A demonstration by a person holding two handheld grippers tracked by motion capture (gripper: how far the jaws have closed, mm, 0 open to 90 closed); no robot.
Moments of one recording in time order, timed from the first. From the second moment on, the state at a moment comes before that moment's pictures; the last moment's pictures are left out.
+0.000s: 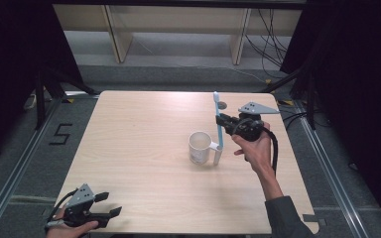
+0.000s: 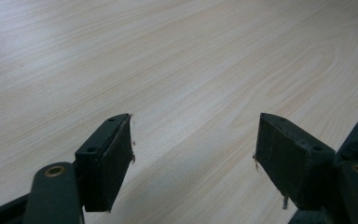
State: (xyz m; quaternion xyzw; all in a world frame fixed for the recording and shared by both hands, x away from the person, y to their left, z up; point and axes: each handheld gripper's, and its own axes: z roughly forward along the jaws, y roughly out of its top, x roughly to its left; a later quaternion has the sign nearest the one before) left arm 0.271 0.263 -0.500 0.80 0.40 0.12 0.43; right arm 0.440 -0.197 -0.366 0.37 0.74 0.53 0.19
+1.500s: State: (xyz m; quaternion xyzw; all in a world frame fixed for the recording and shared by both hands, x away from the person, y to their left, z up) left arm 0.271 0.262 -0.501 0.80 0.40 0.12 0.44; right arm 0.424 -0.201 -0.409 0.38 0.73 0.54 0.20
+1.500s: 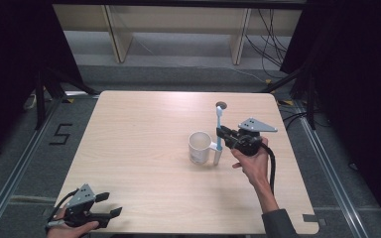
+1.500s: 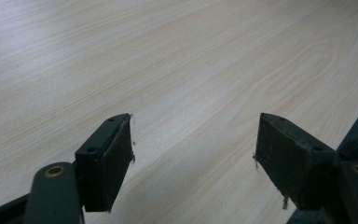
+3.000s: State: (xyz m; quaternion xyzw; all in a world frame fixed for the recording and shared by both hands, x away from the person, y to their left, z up) left arm 0.270 0.263 -0.501 0.80 0.40 0.12 0.43; right arm 0.400 -0.227 -0.416 0.40 0.74 0.50 0.19
